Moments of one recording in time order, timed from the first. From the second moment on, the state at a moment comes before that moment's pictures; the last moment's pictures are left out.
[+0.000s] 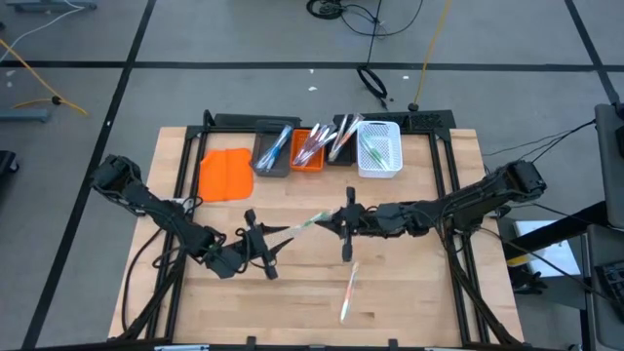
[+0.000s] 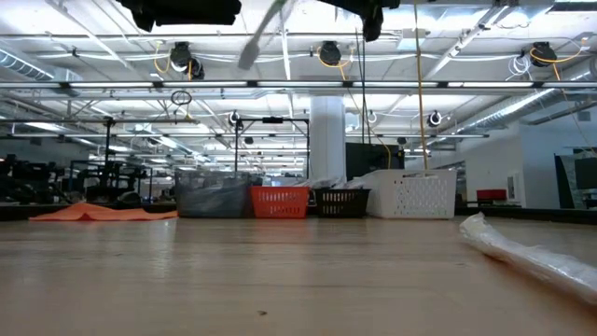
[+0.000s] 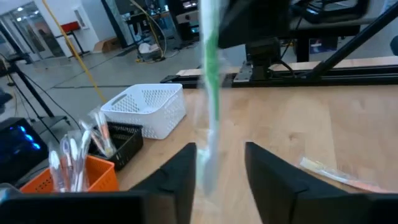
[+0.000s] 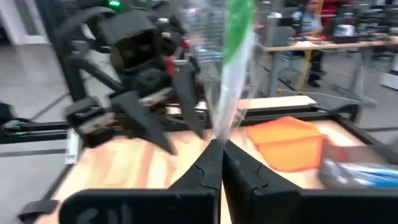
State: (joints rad) left arm -0.60 1.43 0.77 0.33 -0.98 -0.10; right arm 0.27 1.46 0.87 0.51 0.32 0.09
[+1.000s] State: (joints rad) left arm -0.63 1.43 0.77 0.23 -0.83 -0.33; right arm -0.09 1.15 0.87 -0.38 0.76 0.38
